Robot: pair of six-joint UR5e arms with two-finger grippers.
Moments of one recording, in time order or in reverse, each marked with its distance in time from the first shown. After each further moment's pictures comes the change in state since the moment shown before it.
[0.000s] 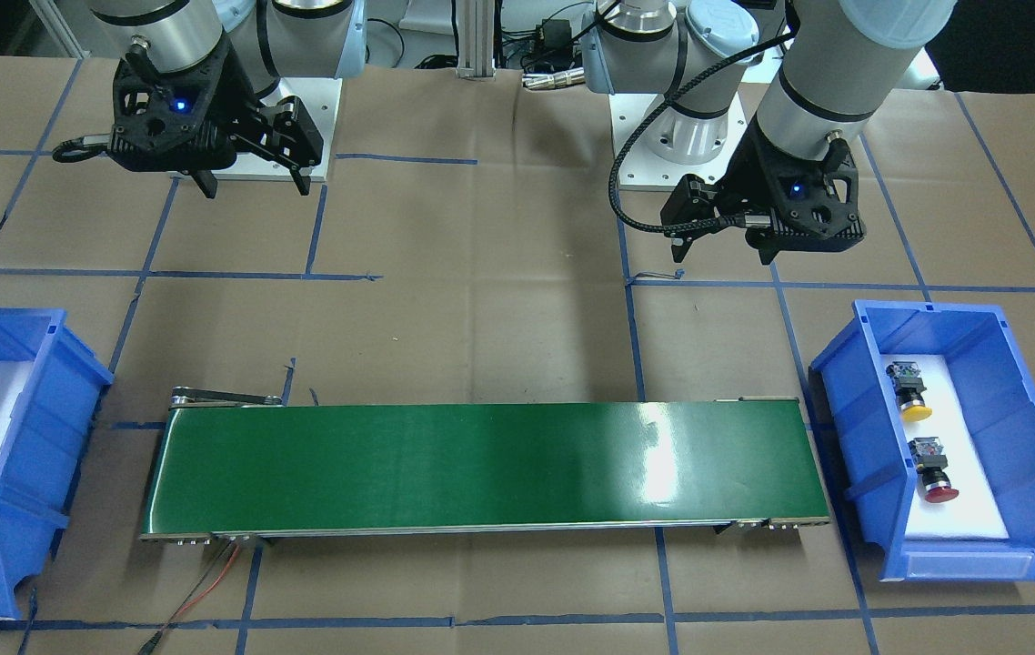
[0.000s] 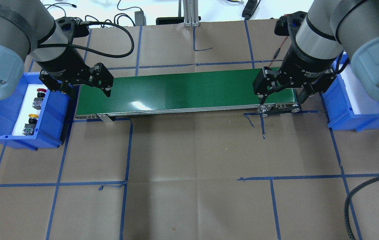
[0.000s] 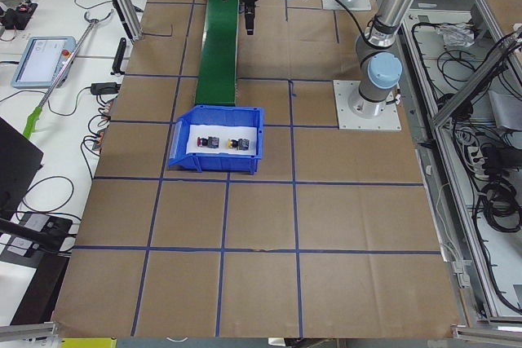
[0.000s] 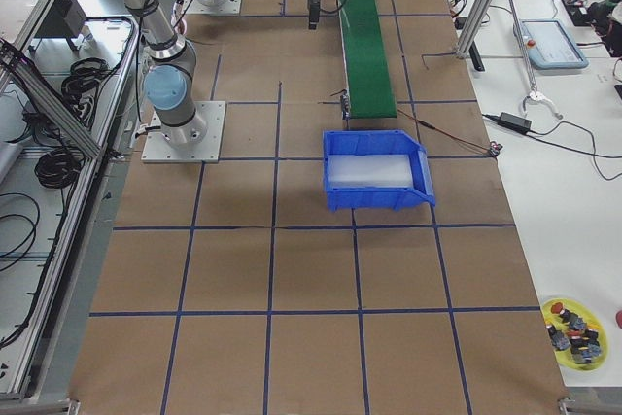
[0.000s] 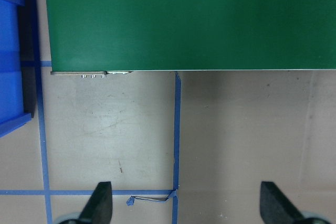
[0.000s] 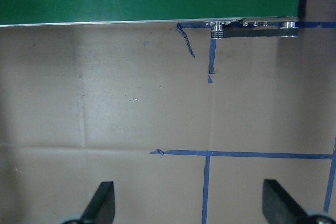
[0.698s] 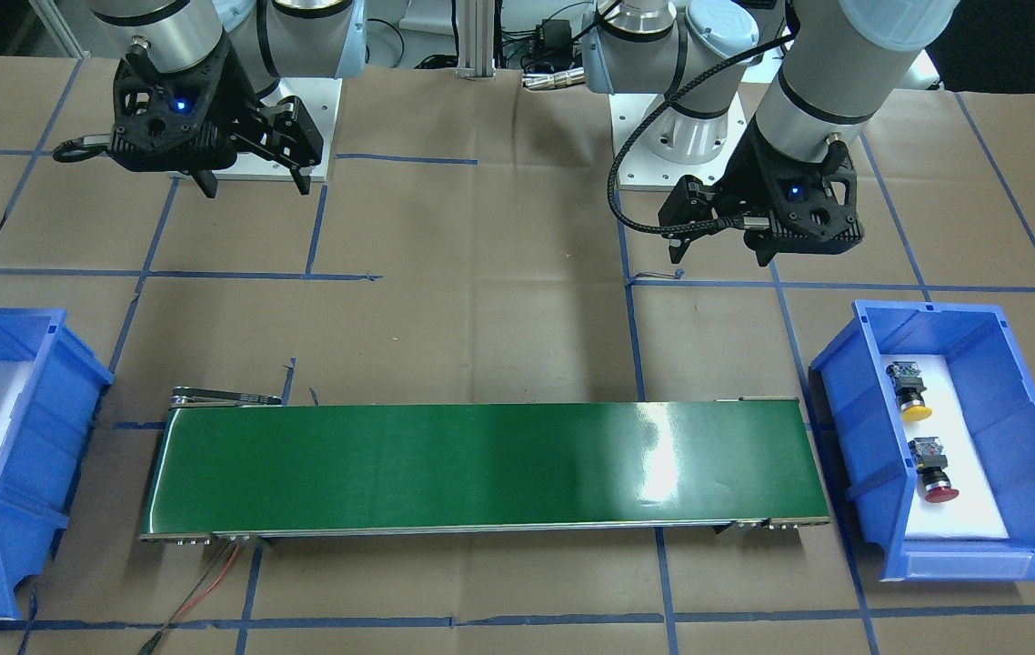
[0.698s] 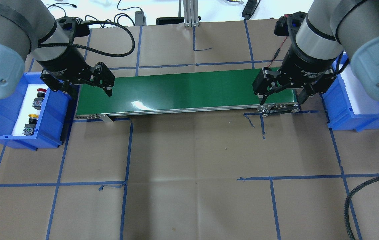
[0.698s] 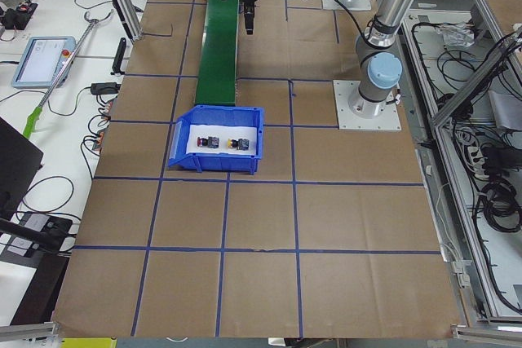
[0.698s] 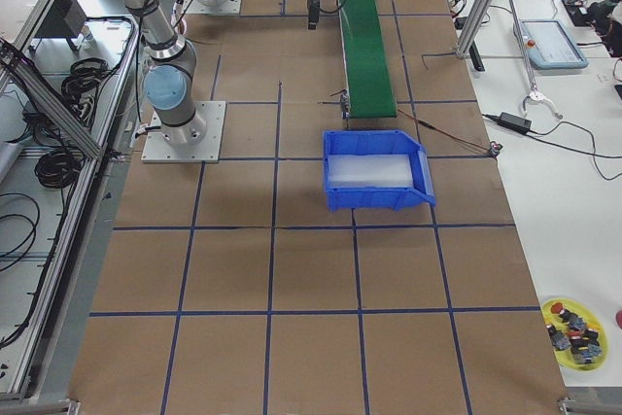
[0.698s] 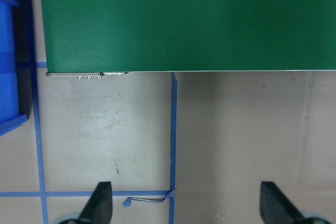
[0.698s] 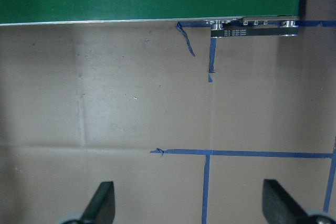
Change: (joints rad) left arm 0.001 -0.001 -0.003 0.000 -0.012 0.000; right arm 0.000 0.000 0.000 0.003 0.000 0.000
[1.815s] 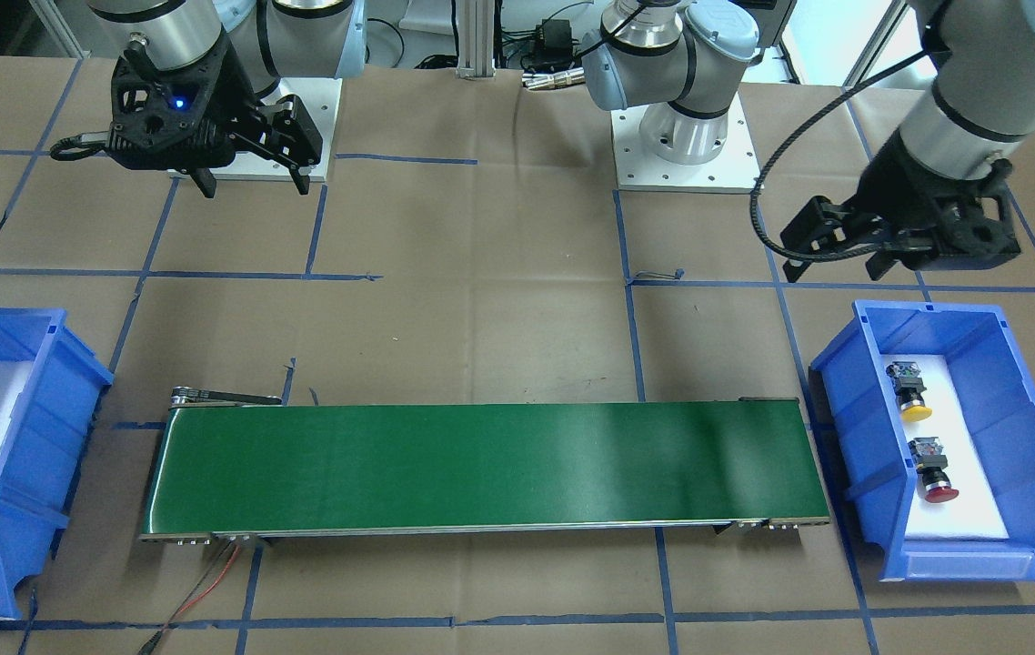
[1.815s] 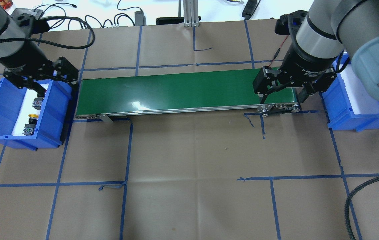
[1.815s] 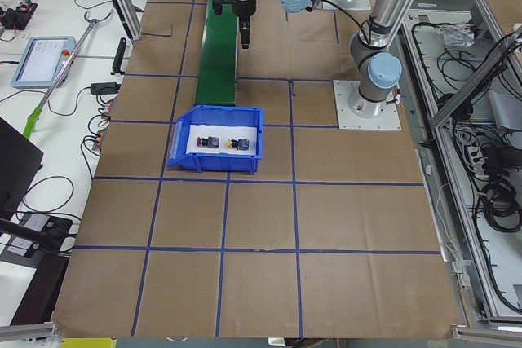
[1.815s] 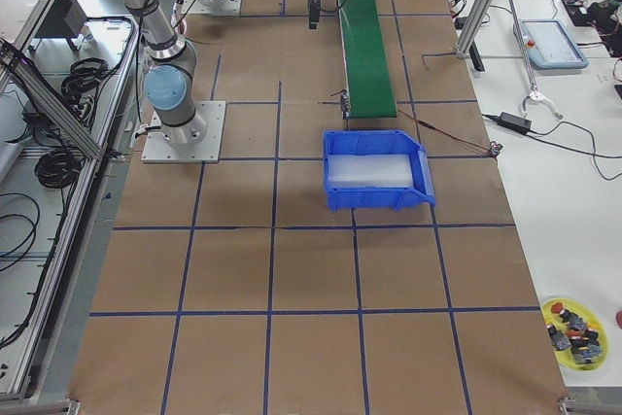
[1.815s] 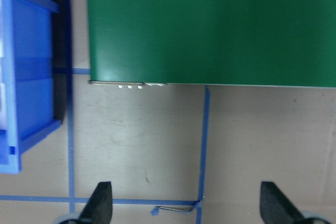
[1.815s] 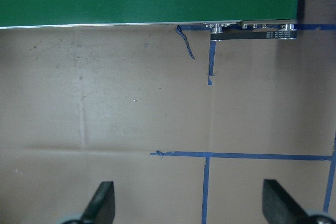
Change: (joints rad) left arm 0.268 -0.004 0.008 0.010 -0.002 0.205; right arm 0.000 -0.001 -0.003 -0.006 -0.001 0.000
